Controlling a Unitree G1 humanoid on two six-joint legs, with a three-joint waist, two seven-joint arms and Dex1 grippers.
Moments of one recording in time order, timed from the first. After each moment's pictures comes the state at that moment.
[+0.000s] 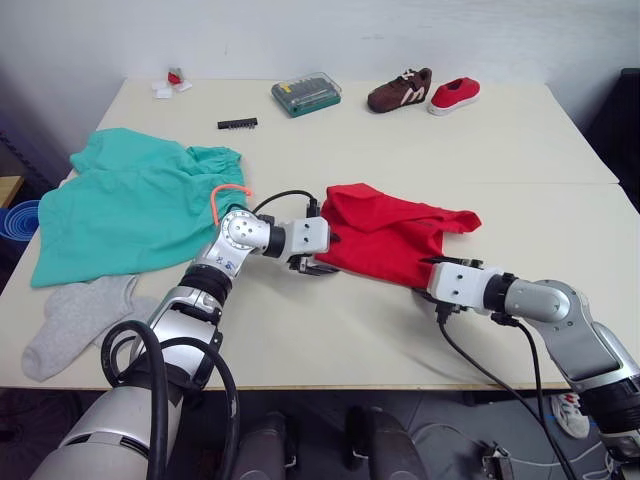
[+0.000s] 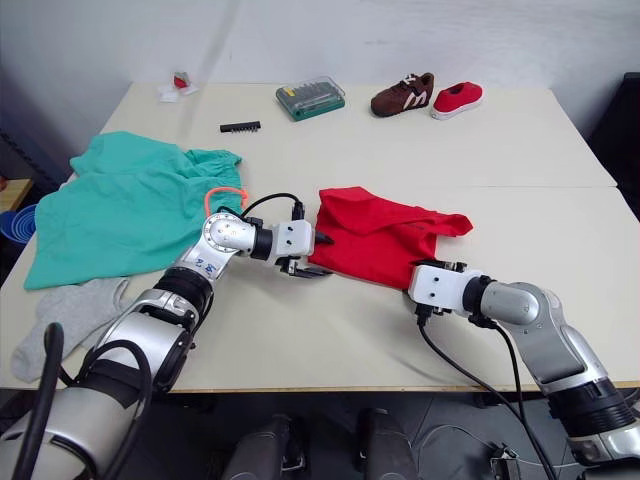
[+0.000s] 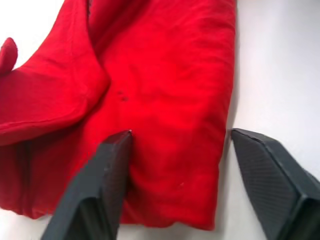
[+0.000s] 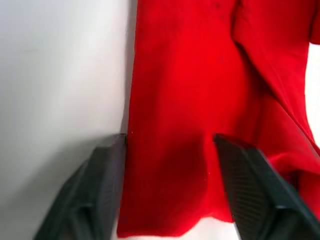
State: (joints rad) left arm -1.06 0.29 -0.25 1.09 0.20 -0.52 -1.01; right arm -0.29 -0.84 0.16 -0.07 -0.13 -0.01 0.78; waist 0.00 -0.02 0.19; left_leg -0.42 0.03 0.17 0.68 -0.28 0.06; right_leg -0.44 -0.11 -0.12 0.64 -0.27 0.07
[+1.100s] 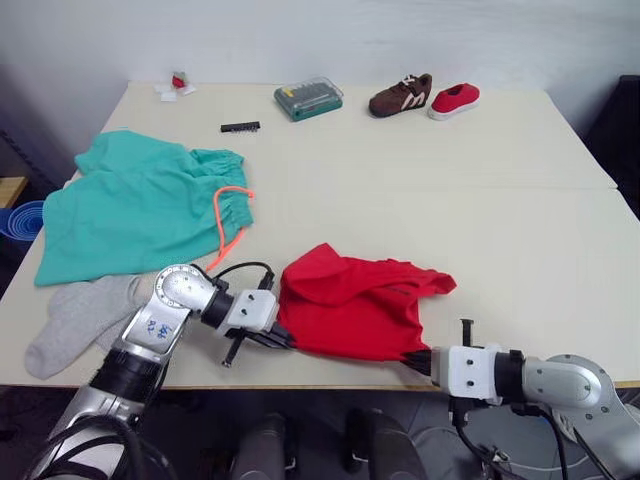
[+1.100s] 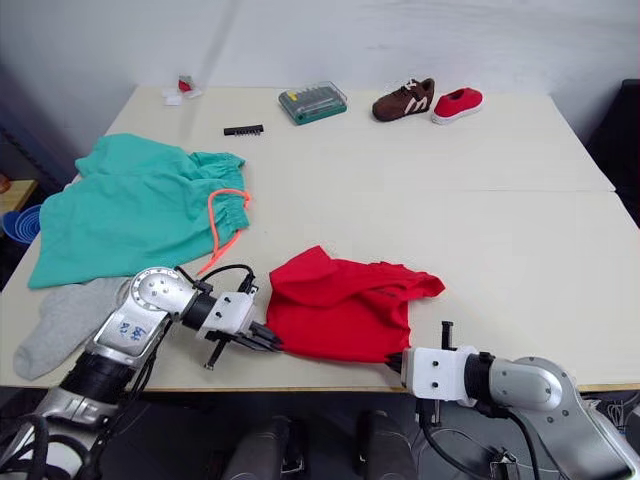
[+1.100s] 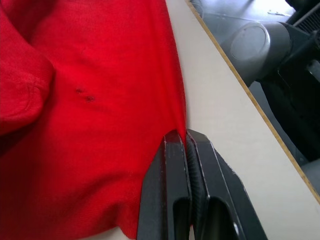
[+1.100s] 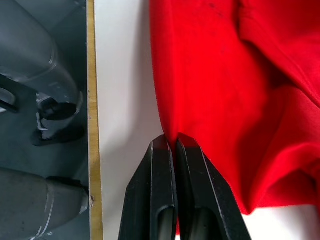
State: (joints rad) left arm -0.42 0.63 -0.25 0.06 -0.10 0.01 -1.40; right arm 0.23 -0.88 0.04 -0.60 0.02 0.10 0.88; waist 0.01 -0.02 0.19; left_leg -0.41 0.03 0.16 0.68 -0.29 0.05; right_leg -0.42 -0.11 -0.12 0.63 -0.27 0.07
